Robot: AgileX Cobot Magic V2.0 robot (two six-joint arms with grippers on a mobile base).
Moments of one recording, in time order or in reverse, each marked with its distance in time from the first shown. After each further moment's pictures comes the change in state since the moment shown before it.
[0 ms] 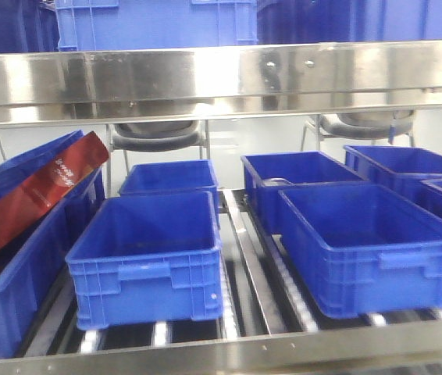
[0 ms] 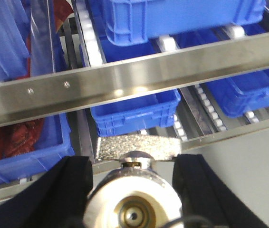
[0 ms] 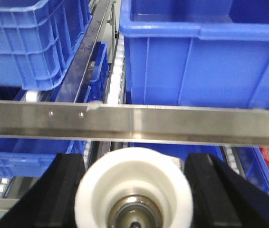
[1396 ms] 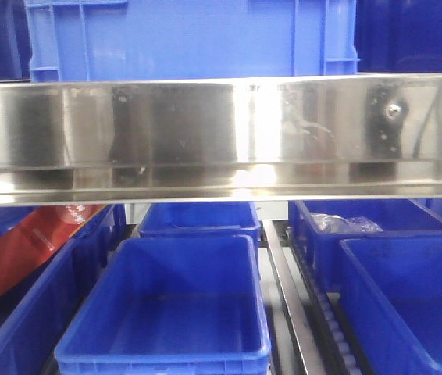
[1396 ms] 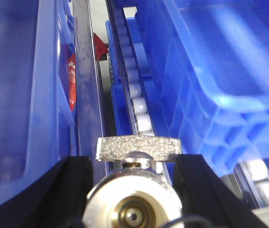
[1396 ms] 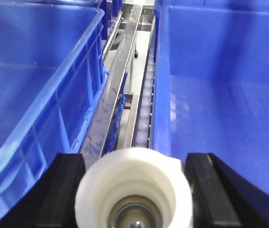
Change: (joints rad) left arm 0.000 0.000 0.000 0.000 0.000 0.000; right arm 0.000 0.000 0.000 0.000 -0.001 0.000
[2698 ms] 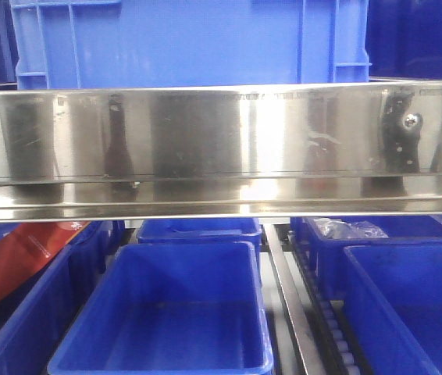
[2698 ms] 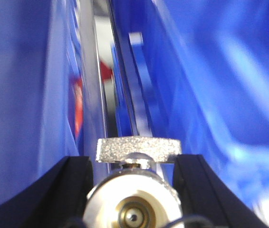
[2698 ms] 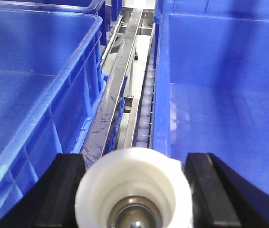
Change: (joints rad) left arm 0.000 0.000 0.000 0.000 -0.104 0.000; right arm 0.000 0.000 0.000 0.000 0.000 0.000
